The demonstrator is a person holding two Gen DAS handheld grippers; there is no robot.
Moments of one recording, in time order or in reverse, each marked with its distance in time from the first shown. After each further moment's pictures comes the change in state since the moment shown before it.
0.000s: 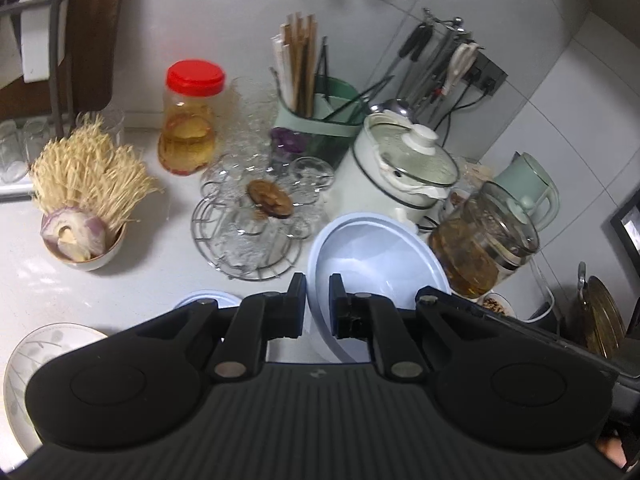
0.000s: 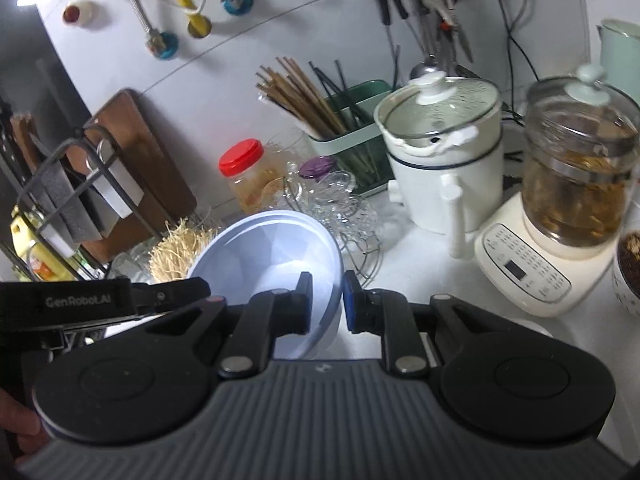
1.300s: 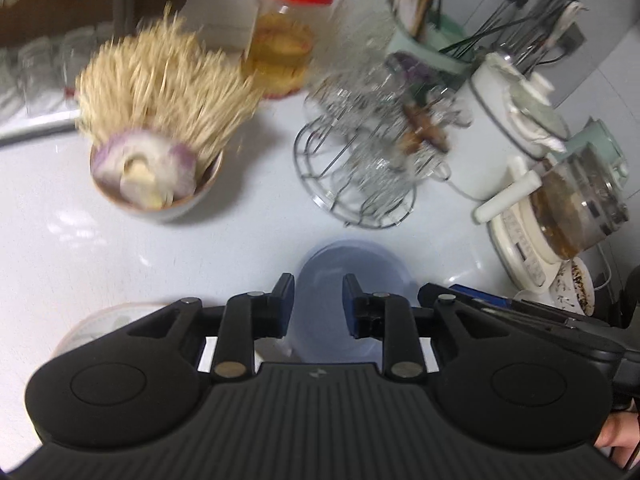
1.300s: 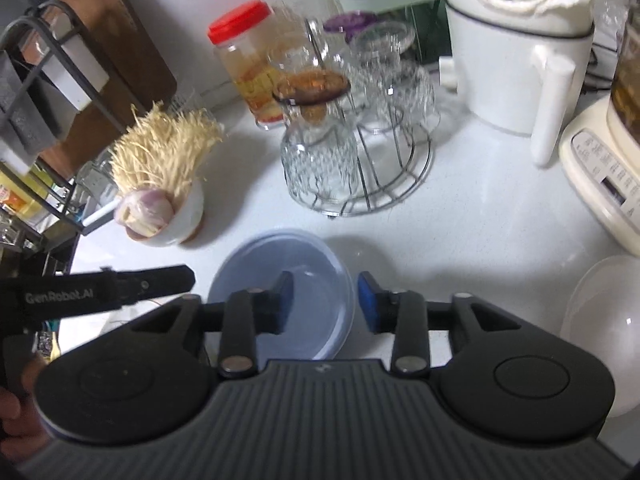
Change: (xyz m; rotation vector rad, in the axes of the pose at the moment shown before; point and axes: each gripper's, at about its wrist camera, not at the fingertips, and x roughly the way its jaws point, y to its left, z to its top) left arm 0.059 0.112 -0.011 -0.024 0.165 0.100; right arm 0.115 0.036 -0.045 -0.019 0.269 -0.027
